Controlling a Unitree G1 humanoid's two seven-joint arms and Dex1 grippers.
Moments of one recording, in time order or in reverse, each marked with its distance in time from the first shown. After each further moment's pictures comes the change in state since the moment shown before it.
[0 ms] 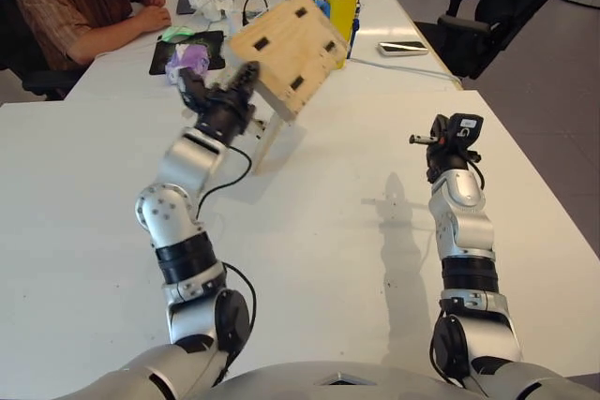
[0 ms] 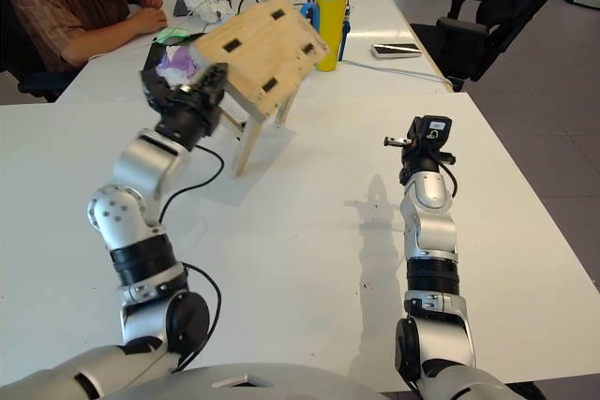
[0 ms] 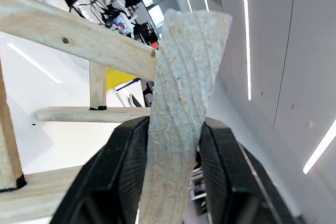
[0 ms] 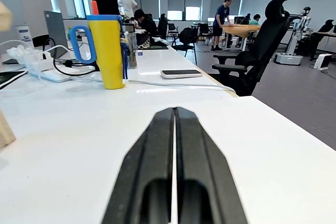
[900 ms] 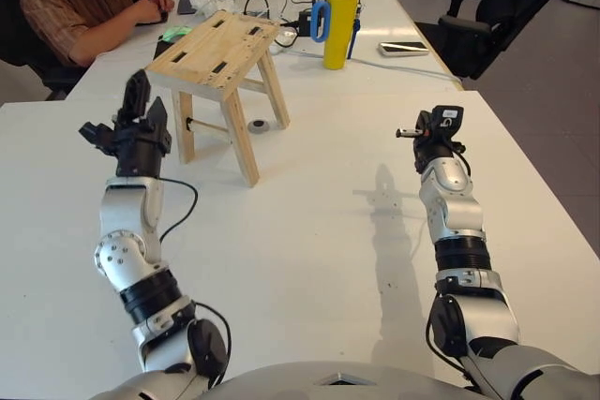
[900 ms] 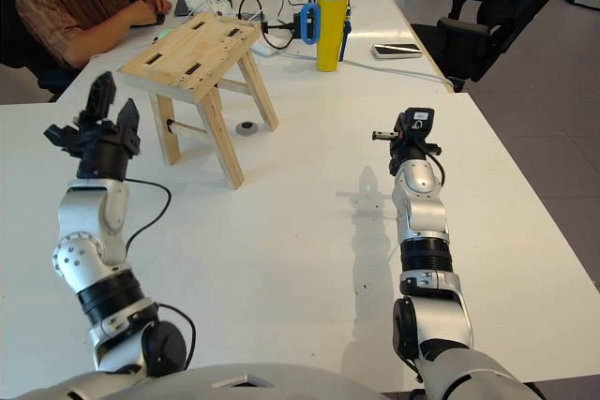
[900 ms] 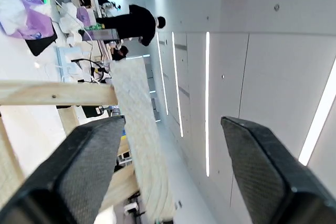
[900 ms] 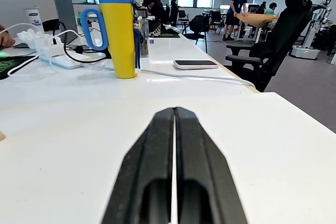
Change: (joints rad) left arm 0.404 0.094 0.008 -0.089 -0.145 -0.153 -0.426; right arm -0.079 -0.012 0.044 0.131 -0.011 0.005 0.047
